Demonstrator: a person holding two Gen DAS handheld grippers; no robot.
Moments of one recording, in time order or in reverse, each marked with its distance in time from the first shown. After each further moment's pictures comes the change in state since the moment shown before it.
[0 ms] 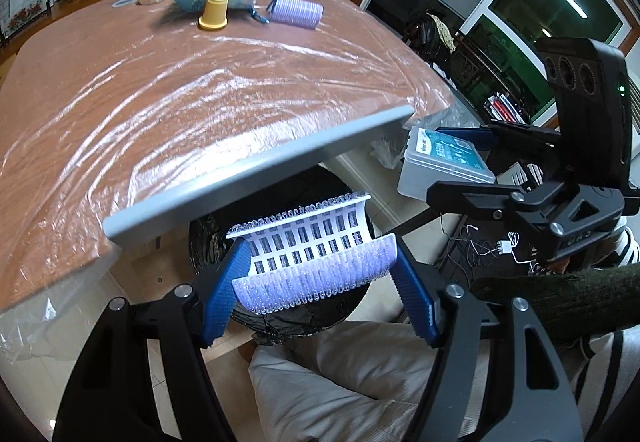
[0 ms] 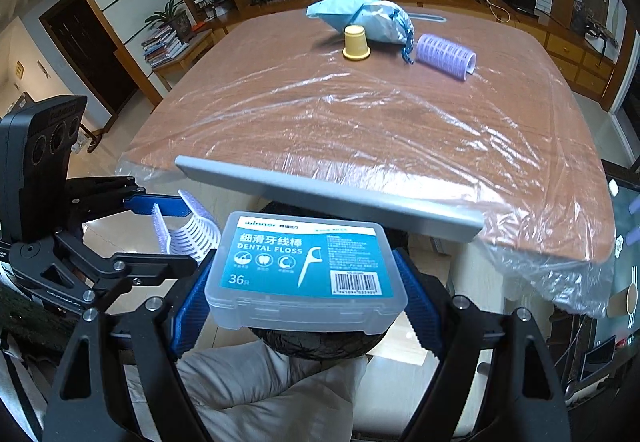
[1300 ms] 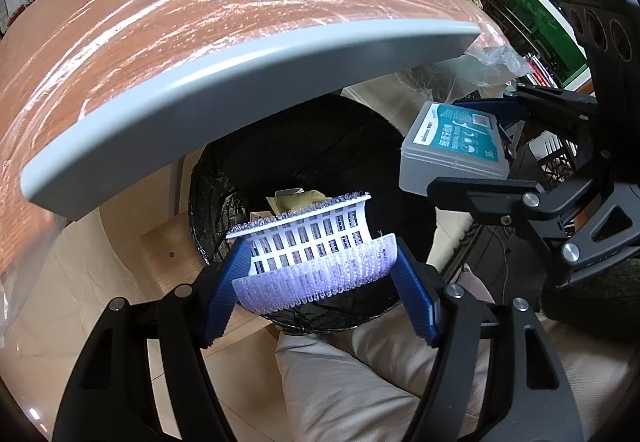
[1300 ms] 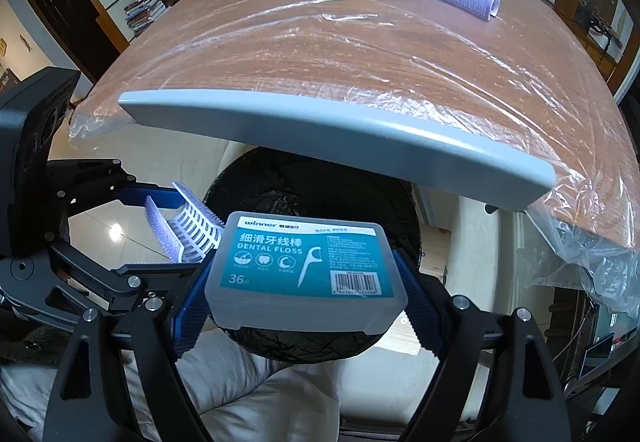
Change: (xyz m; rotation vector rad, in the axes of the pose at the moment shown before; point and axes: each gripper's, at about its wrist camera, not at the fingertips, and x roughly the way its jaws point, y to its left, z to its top) left arm 0.073 0.016 -0.023 0.024 0.145 0.105; right arm 0.072 -0.007 -0.018 -0.025 0.119 -0.069
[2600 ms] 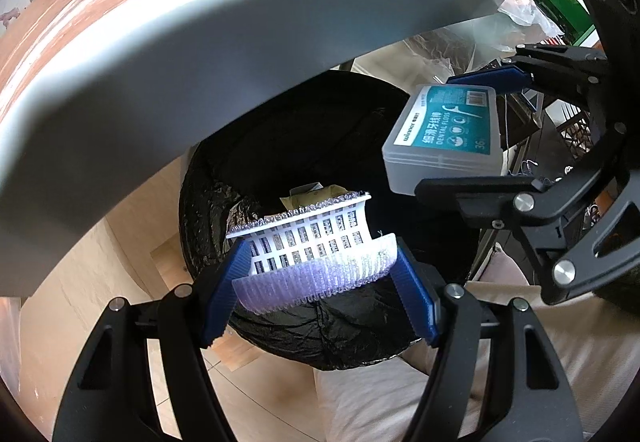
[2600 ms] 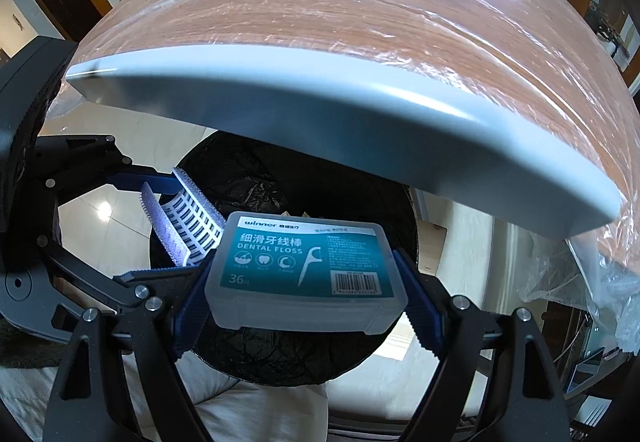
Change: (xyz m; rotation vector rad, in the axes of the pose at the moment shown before) left arm 0.041 -0.002 0.017 0.106 0.067 0.078; right arm 0.043 0.001 0.006 -0.040 0.076 -0.035
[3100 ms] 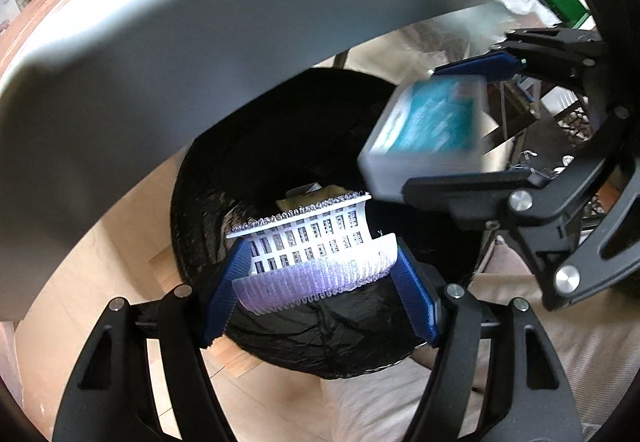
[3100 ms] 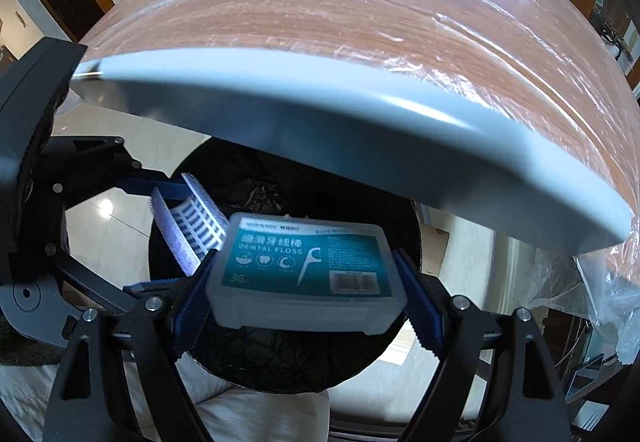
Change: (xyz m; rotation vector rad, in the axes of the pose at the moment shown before) left arm 0.008 -0.008 0.006 0.037 0.000 -0.021; right arm -0.001 0.000 0.001 -0.009 -0.002 0.011
